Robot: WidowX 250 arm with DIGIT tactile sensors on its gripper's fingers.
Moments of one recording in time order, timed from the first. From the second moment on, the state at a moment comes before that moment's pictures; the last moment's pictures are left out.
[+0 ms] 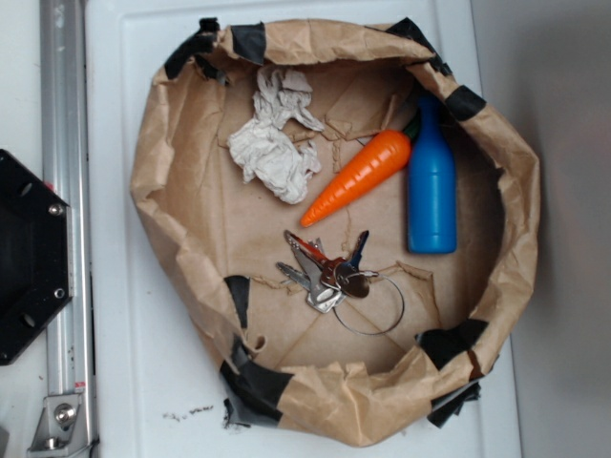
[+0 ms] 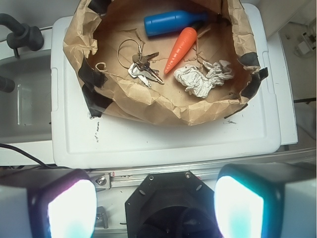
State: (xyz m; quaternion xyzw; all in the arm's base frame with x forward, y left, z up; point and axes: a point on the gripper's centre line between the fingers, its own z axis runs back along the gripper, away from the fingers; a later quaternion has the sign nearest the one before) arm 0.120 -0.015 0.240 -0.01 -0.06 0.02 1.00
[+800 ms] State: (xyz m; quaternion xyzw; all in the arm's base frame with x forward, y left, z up) arm 0.249 0.019 0.105 0.08 0.00 -0.19 0.98
